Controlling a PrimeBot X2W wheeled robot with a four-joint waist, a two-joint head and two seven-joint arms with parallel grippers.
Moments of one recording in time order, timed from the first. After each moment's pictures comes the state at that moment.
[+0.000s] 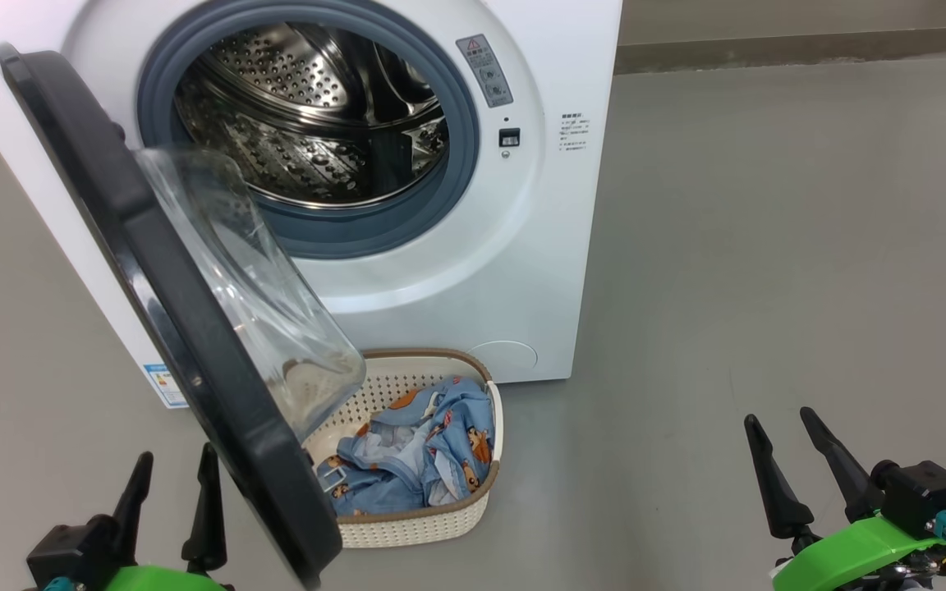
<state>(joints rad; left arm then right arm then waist) -0.04 0.11 -0.06 0.23 -0.36 -0.09 -0.26 -0.06 -0.19 0.05 0.24 0.35 0.13 -0.24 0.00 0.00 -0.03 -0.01</state>
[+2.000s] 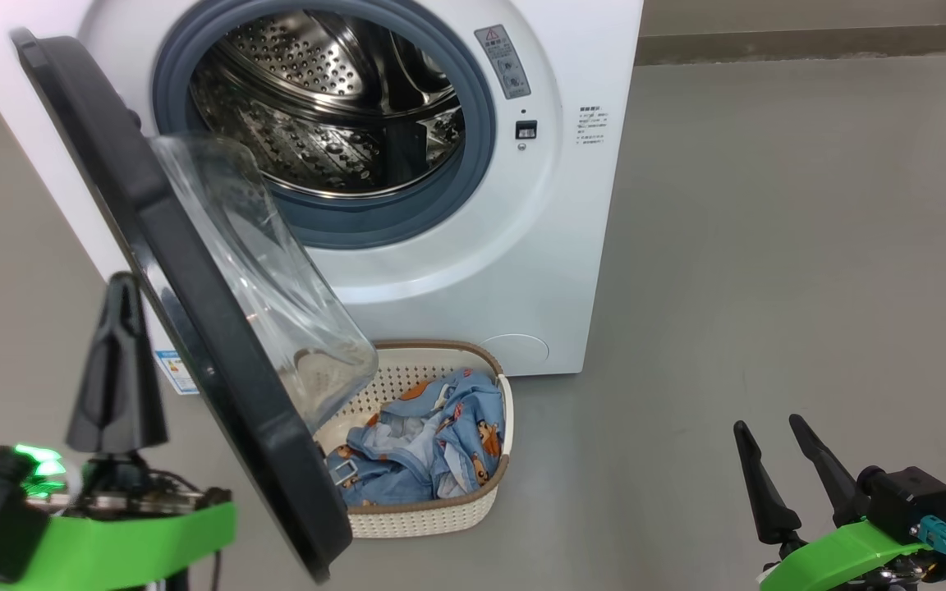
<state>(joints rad) -0.10 0.08 -0.02 -0.28 -0.30 -0.09 -0.25 -0.06 -0.15 0.04 0.27 0.32 0.13 -0.25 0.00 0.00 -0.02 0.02</state>
